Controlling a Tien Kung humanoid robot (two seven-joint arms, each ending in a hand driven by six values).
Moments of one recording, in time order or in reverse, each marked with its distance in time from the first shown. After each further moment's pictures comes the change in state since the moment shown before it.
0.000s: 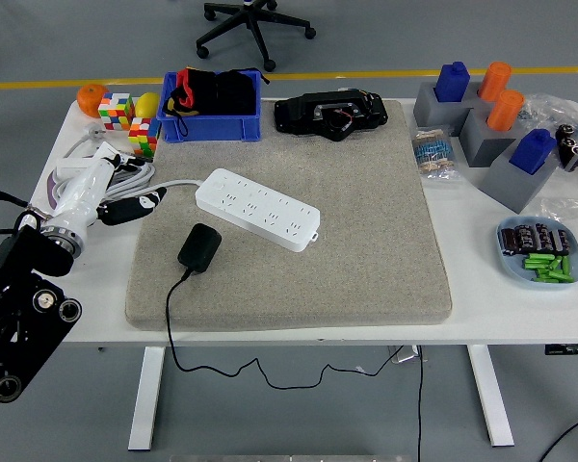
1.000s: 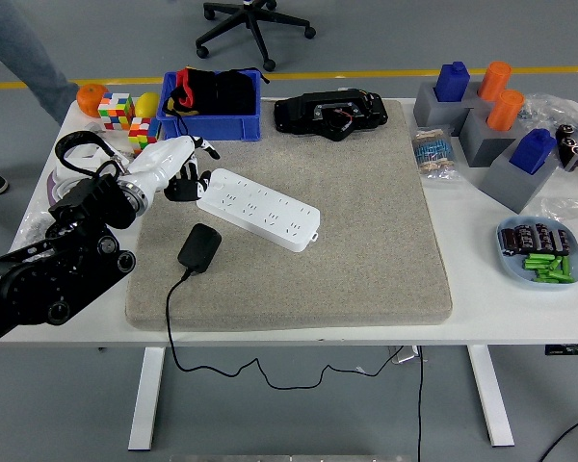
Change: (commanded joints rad) left arm -0.488 -0.036 0.487 0.415 -0.204 0.023 -0.109; right arm -0.002 0.008 0.006 -0.004 0.009 0.003 -0.002
